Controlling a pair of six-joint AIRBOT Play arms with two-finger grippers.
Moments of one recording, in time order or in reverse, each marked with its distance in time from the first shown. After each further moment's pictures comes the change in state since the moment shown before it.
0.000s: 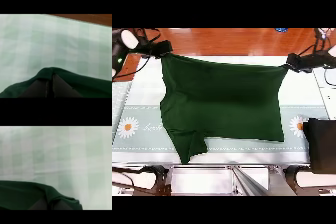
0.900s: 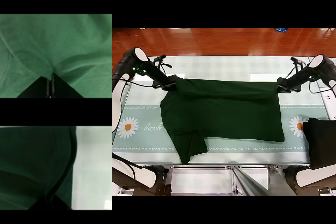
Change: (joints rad) left arm 0.090 -0.162 -0.114 -0.187 -0.483 0.212; right arm 0.000 -0.162 -0.075 -0.085 0.237 -0.029
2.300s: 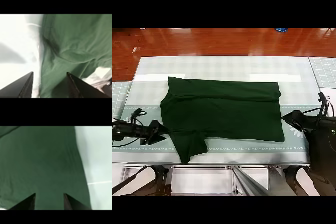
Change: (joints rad) left arm 0.493 0.639 -1.075 -0.262 0.050 0.220; right arm -0.314 0.865 -0.929 0.352 -0.091 -0.198
